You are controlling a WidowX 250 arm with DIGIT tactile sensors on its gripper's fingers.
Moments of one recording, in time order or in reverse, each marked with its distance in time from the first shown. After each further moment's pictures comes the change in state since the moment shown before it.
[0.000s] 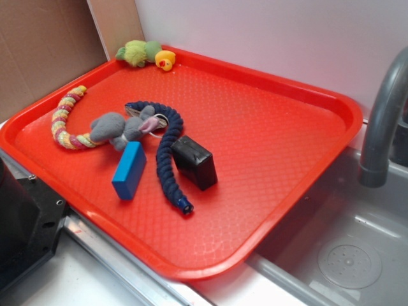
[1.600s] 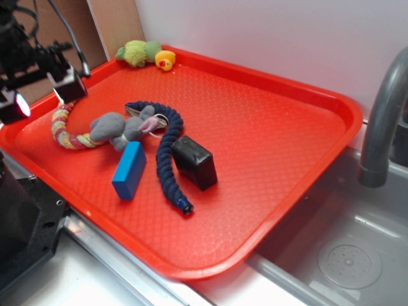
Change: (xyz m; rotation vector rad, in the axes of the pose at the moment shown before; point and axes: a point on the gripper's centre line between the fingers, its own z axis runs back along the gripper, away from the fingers) arm 0.005 0.120 -0.187 0.026 -0.051 1.041
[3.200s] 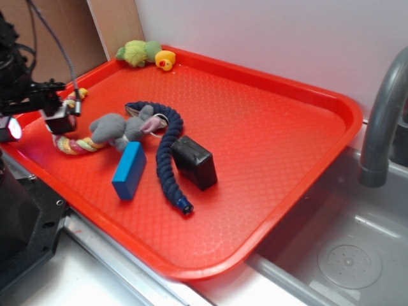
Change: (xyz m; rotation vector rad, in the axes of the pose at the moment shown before) arm -0.011 0.024 -0.029 0.081 0.083 -0.176
